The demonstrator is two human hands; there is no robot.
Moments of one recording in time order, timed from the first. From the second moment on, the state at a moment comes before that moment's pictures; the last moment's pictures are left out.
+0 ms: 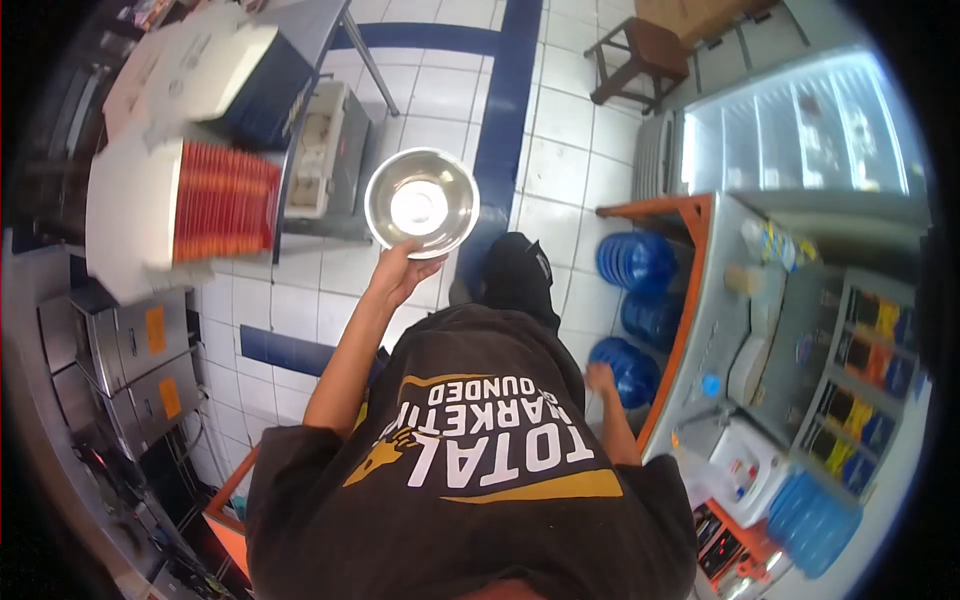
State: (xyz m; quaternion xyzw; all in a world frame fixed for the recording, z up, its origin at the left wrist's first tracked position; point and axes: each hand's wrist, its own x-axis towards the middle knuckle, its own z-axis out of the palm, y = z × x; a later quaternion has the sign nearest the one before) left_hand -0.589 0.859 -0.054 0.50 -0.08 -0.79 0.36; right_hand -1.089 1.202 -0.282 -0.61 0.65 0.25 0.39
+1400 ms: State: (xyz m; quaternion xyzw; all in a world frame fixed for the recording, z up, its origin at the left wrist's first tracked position) left_hand -0.126 -0.182 -0.037 0.39 0.29 -0.21 0.85; right_hand -0.464 -0.758 -0.324 -0.89 0.35 -0.03 0.29
